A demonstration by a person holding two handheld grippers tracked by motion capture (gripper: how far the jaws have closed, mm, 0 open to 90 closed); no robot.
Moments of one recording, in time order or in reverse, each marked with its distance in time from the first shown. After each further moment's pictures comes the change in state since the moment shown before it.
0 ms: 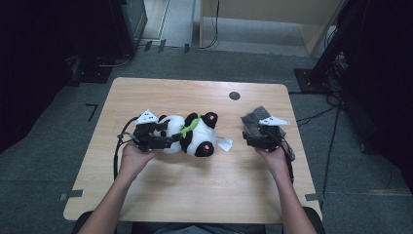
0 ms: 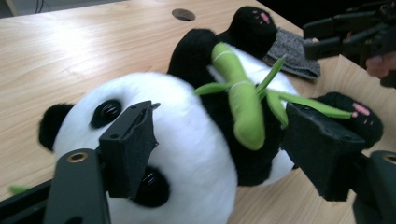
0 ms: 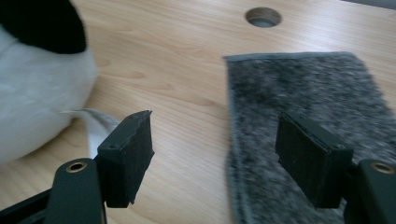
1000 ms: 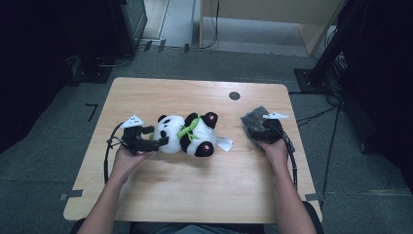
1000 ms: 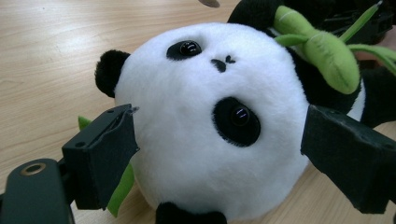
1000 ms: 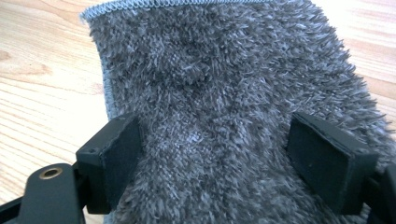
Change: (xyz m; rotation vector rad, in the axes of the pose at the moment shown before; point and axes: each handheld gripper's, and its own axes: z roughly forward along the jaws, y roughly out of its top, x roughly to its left) left arm 0.043 -0.037 0.001 -0.020 -0.010 -0.062; right arm -0.054 -0.014 0.057 0.074 -0.105 0.051
